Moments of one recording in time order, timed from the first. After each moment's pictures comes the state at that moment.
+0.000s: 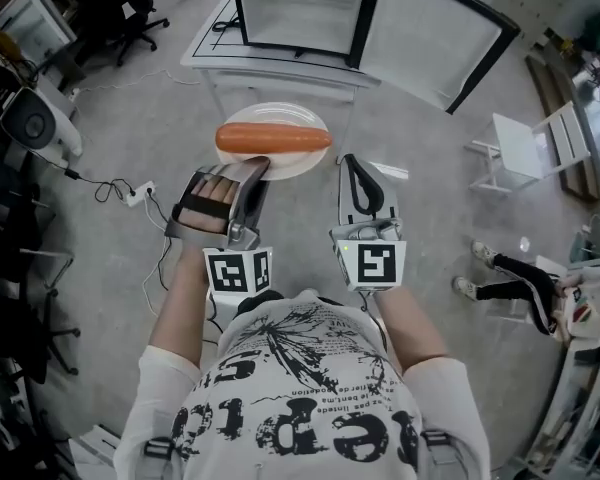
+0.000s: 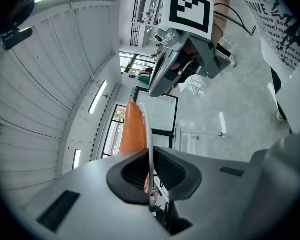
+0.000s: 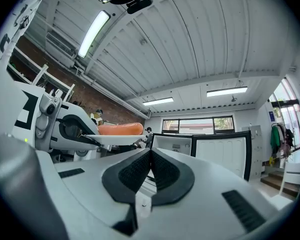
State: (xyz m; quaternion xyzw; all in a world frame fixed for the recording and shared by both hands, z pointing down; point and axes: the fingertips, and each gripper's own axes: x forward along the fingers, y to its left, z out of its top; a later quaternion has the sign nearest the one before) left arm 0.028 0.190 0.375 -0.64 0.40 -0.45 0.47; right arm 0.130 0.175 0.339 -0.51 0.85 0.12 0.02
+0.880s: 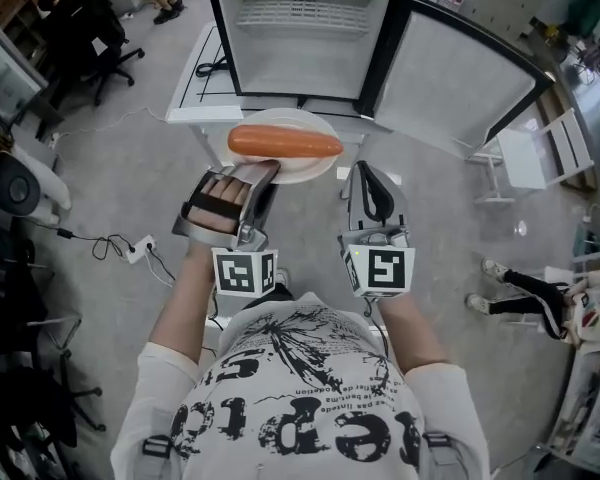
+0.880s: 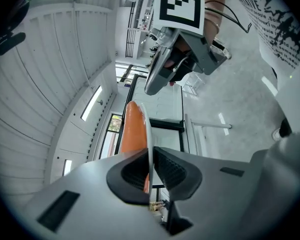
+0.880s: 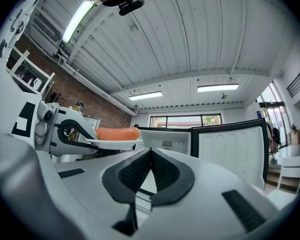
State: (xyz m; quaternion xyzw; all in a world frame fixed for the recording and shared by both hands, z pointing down) left arm -0.033 -0.039 0.385 -0.67 0.34 -0.42 0.51; right arm 0.075 -0.038 0.344 -0.58 0.81 0.10 0.03
